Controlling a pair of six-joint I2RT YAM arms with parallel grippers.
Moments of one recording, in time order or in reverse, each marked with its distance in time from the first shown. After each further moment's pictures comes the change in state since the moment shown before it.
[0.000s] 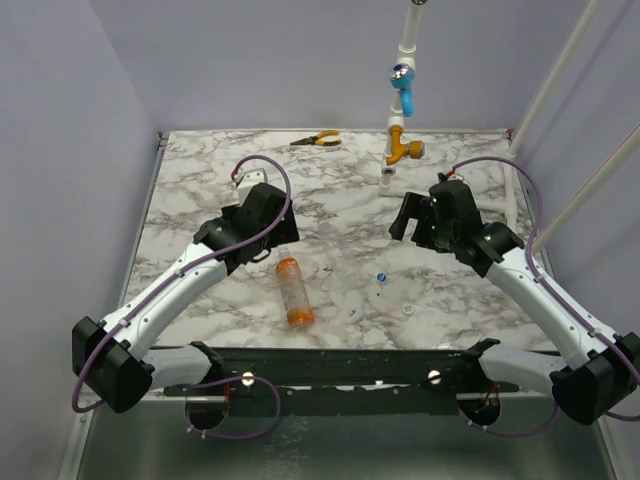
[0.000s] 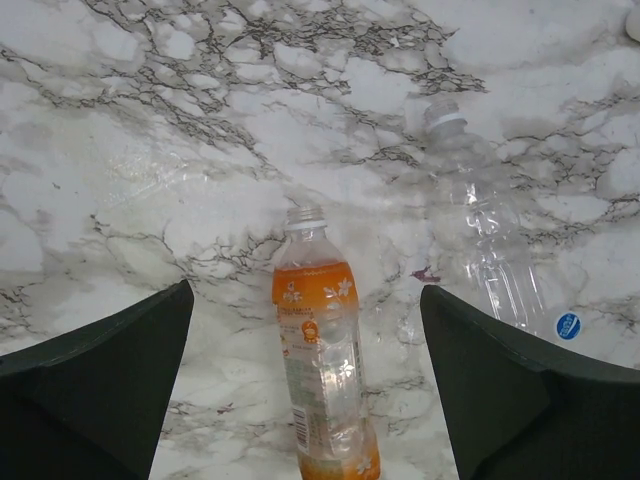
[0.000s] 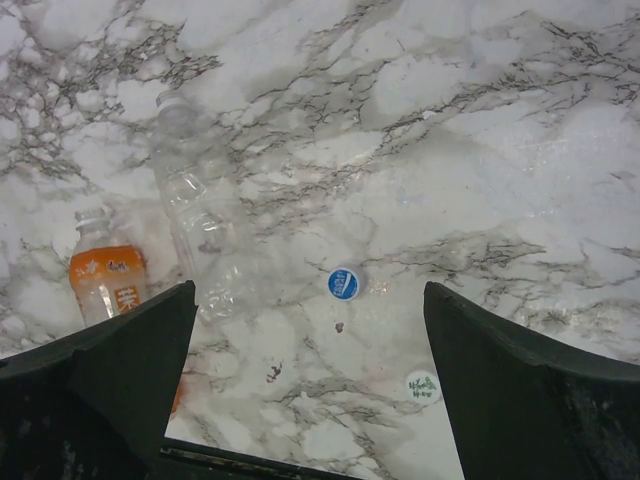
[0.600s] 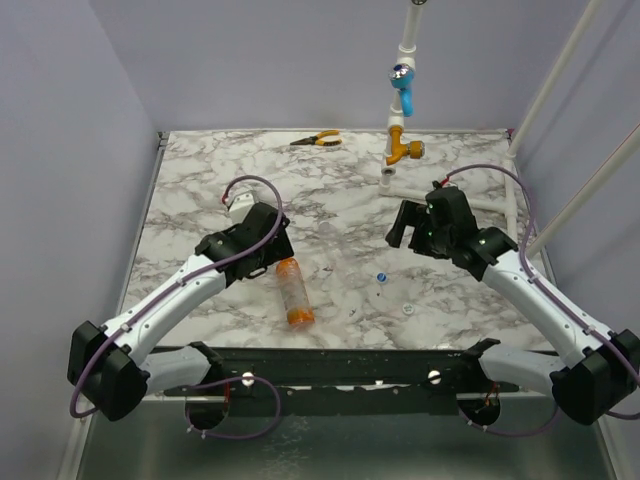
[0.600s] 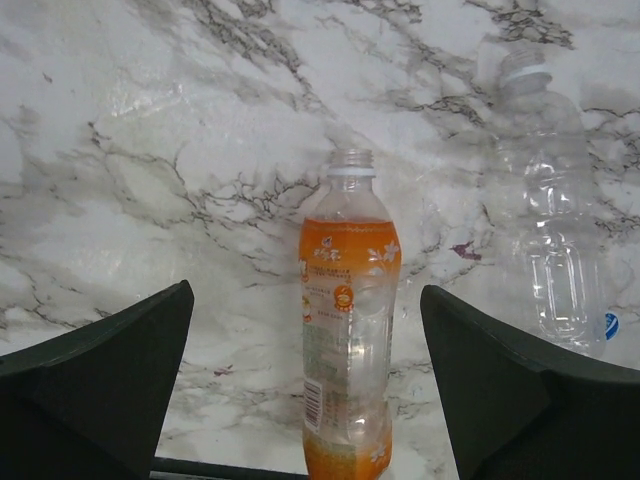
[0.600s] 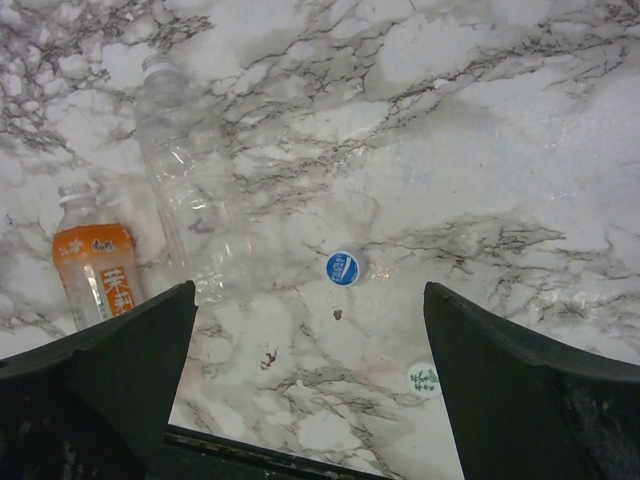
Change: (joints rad) left arm 0.000 -0.042 -0.127 -0.023 0.000 -0.141; right arm 0.000 0.000 -0.050 0.028 -0.043 0.001
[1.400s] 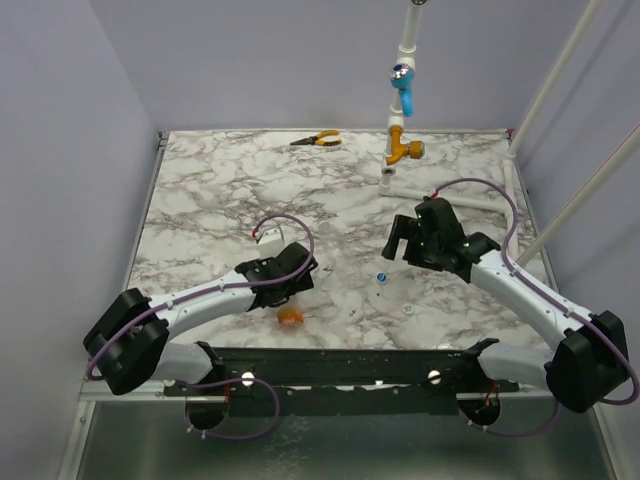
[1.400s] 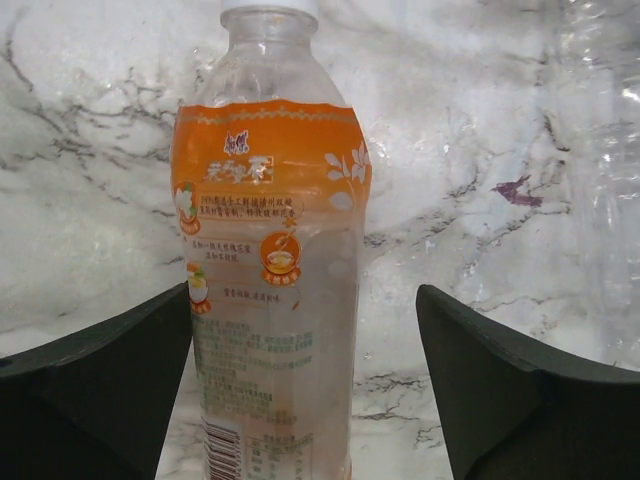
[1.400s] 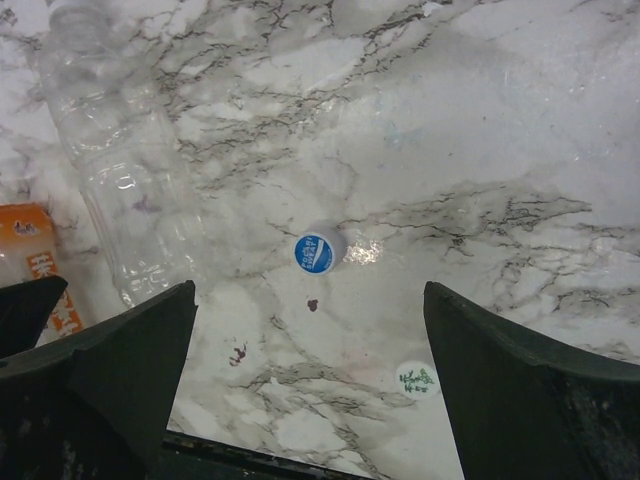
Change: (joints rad) left arm -0.210 0.129 -0.300 0.278 -0.050 -0.211; right arm 0.000 0.053 -0.131 0.079 -0.044 0.020
